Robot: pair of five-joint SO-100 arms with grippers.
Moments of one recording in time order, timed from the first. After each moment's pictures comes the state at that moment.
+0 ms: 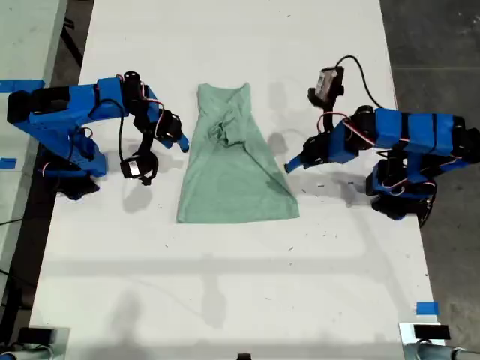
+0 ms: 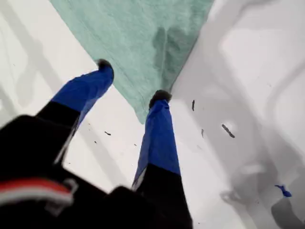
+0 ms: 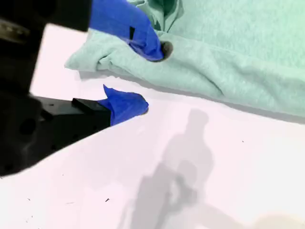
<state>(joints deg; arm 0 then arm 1) -7.8 103.7 100.5 77.4 22.9 12.0 126.8 121.4 73.7 -29.2</state>
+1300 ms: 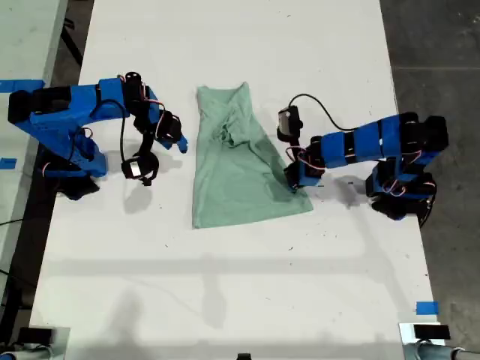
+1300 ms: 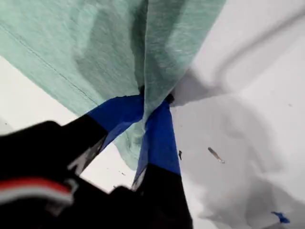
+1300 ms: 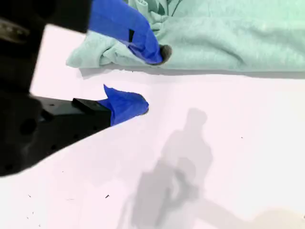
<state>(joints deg) -7.7 103.2 100.5 77.8 22.7 7.8 93.0 118.7 62.0 -30.9</state>
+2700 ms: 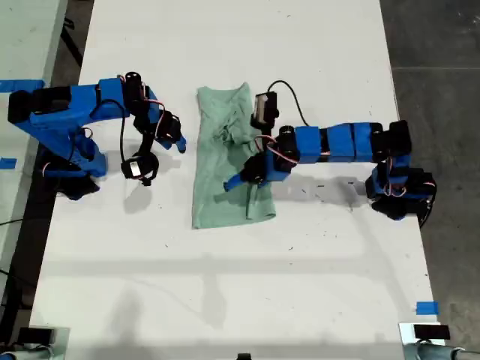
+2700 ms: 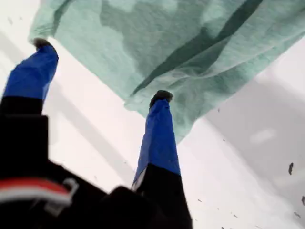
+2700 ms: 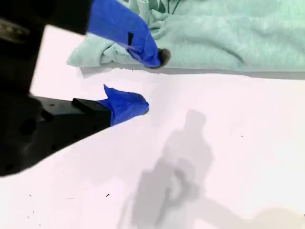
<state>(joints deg) -7.7 103.2 100.5 78.0 22.7 3.5 72.2 66.9 80.4 -17.1</state>
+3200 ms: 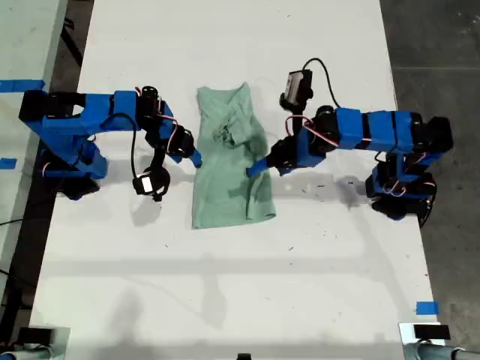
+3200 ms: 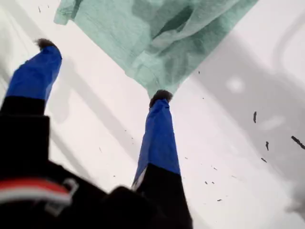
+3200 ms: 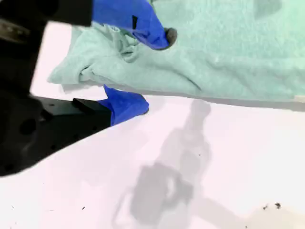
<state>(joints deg) 1.8 92.7 88.4 79.5 14.0 5.6 96.8 85.2 84.3 -17.6</state>
